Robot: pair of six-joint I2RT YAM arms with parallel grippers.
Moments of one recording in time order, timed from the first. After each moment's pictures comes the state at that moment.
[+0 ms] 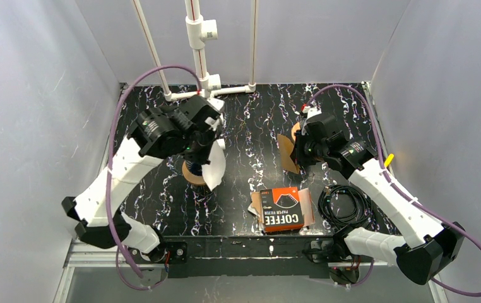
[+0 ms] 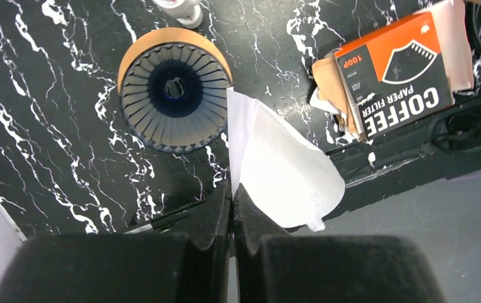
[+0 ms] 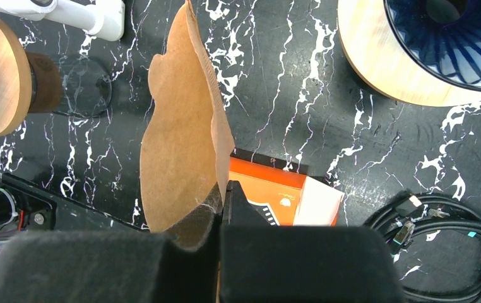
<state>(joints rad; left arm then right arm) -0.90 1.46 1.98 -1.58 -0.25 -0.42 0.60 1.11 1.14 -0.82 -0.01 0.43</state>
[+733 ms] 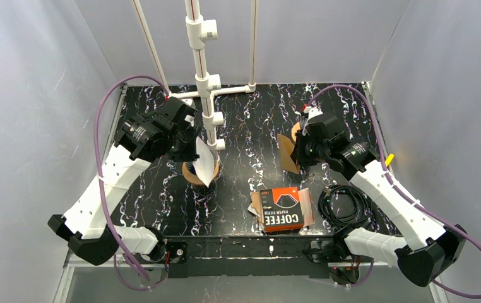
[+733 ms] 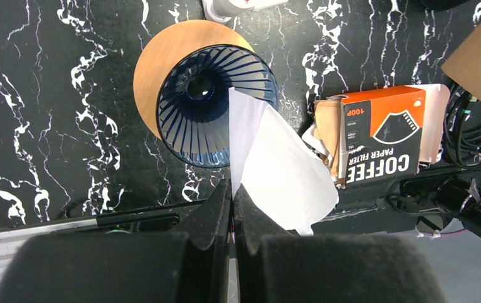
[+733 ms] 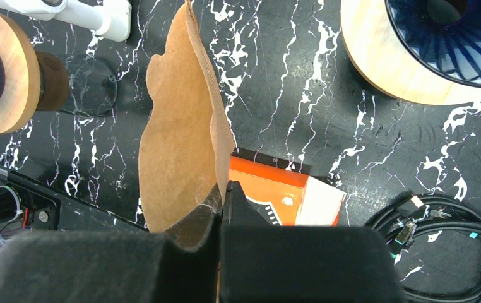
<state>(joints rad) -0.67 1.28 1.69 -1.41 -0.18 -0.59 0.60 1.10 1.13 -0.82 -0.02 0.43</state>
